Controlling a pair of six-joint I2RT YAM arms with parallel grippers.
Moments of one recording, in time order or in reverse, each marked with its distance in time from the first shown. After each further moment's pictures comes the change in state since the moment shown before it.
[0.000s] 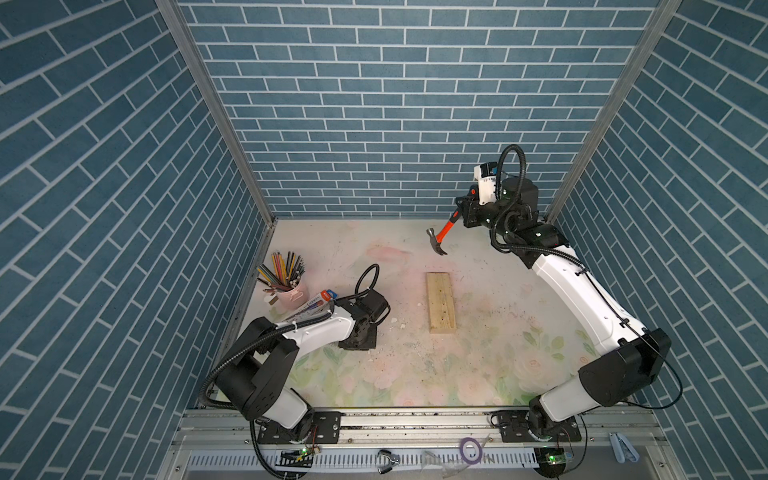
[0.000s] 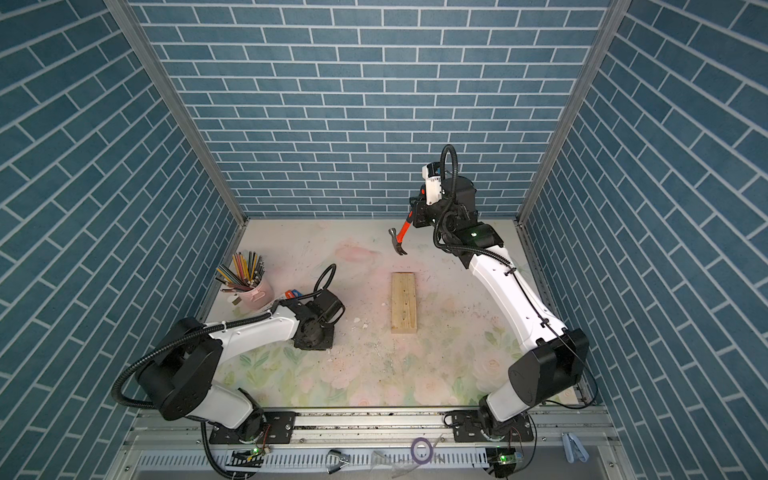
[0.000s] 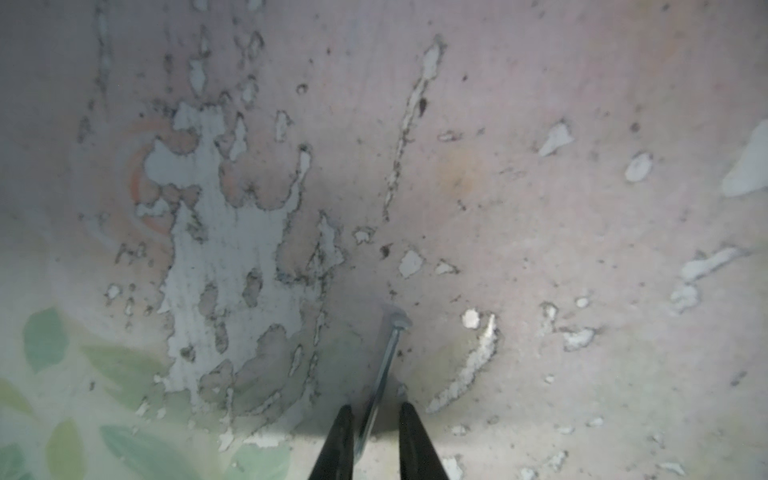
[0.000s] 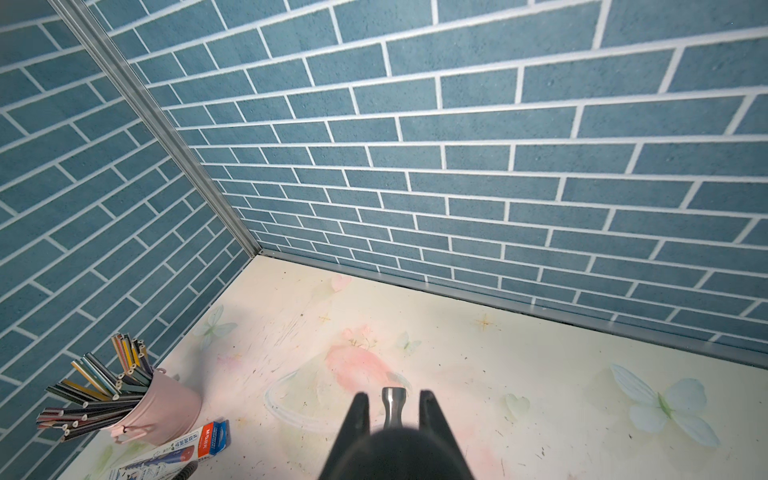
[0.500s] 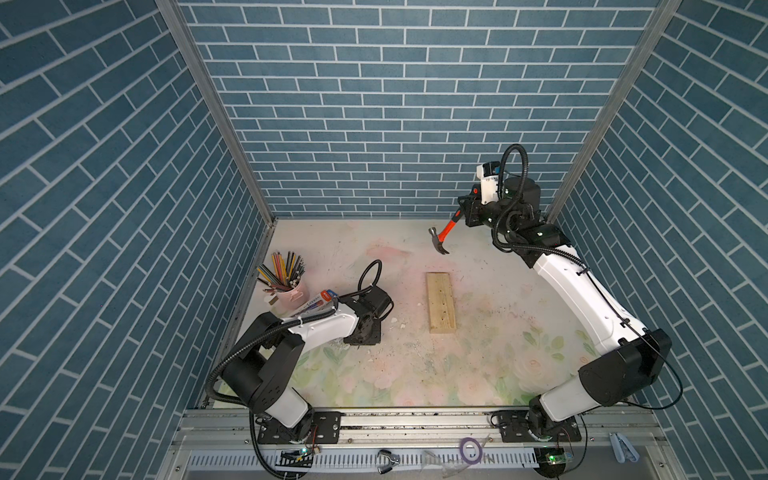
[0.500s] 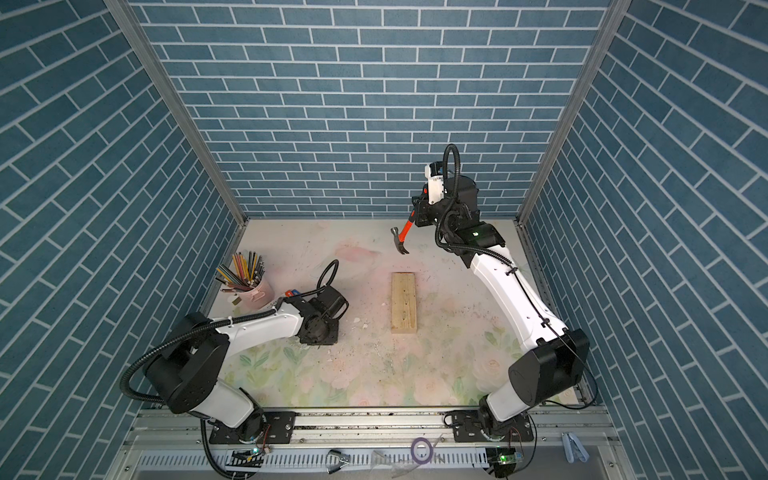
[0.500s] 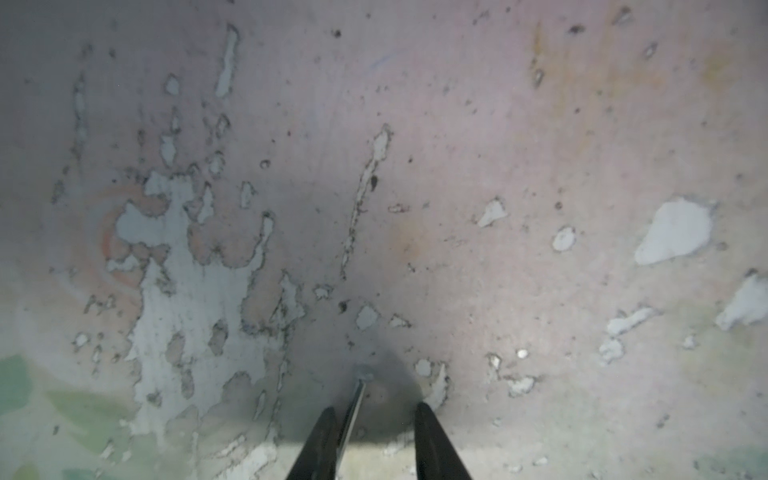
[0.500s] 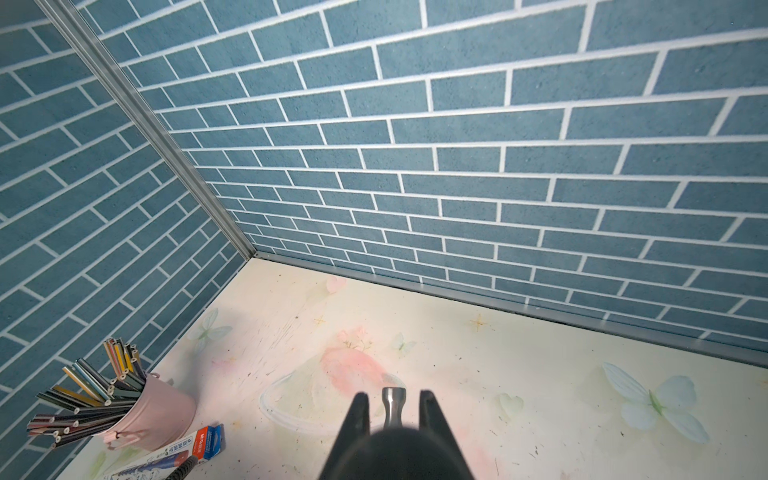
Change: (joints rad) left arm 0.002 0.045 0.032 0.059 -0.014 -0.023; right arm -0.015 -0.001 0.000 0.000 0.001 0.000
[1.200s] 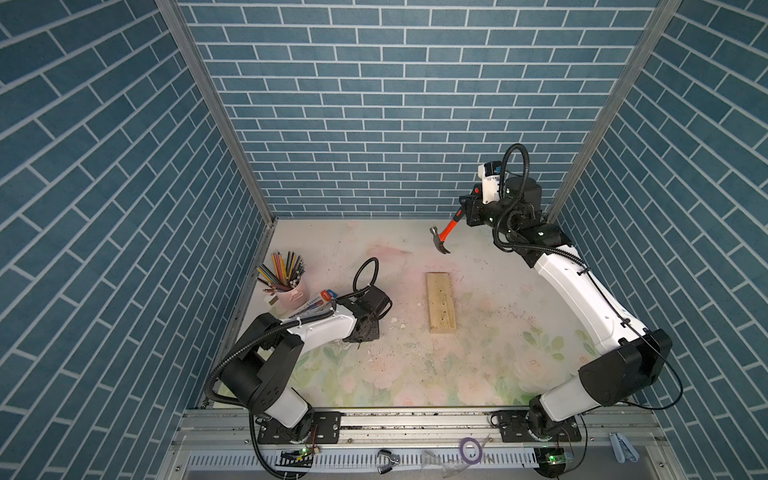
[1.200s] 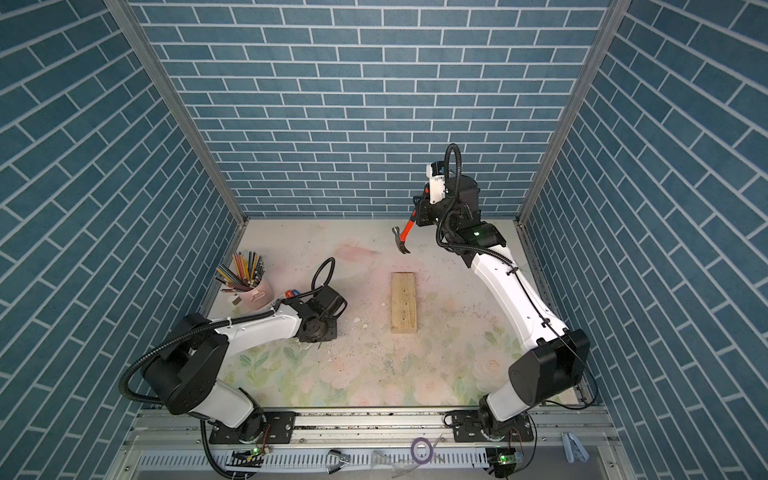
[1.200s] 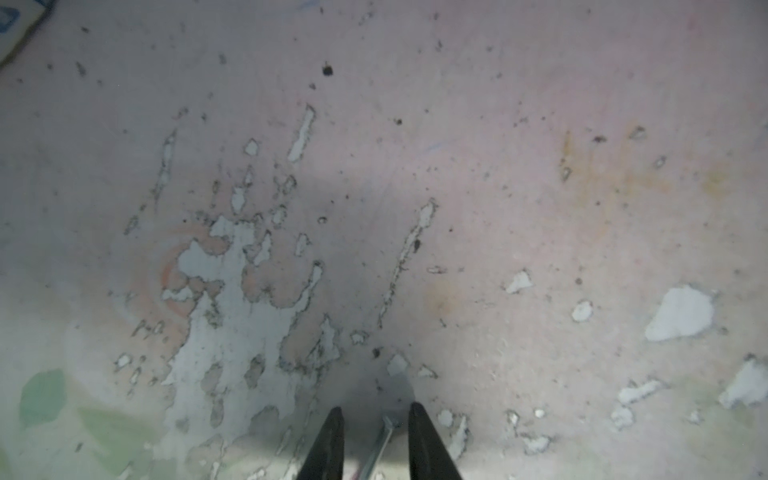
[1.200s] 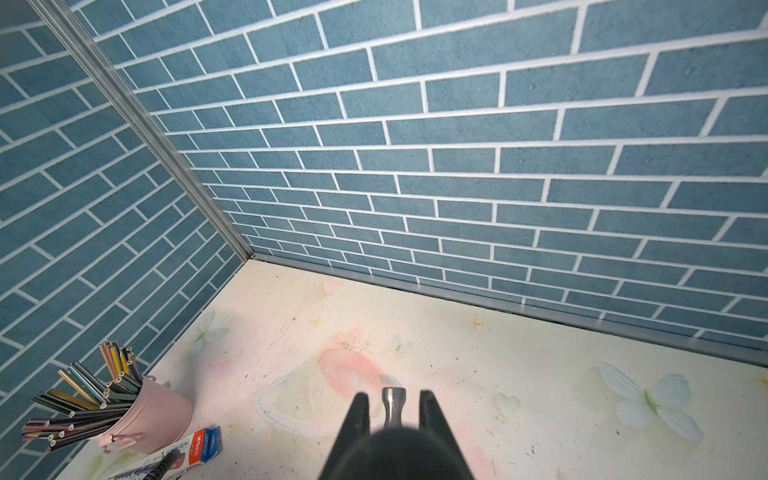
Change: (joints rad) left arm 0.020 -0.018 -0.032 0.064 -0.085 -0.064; right arm -0.006 -0.001 0.000 0.000 -0.001 0.000
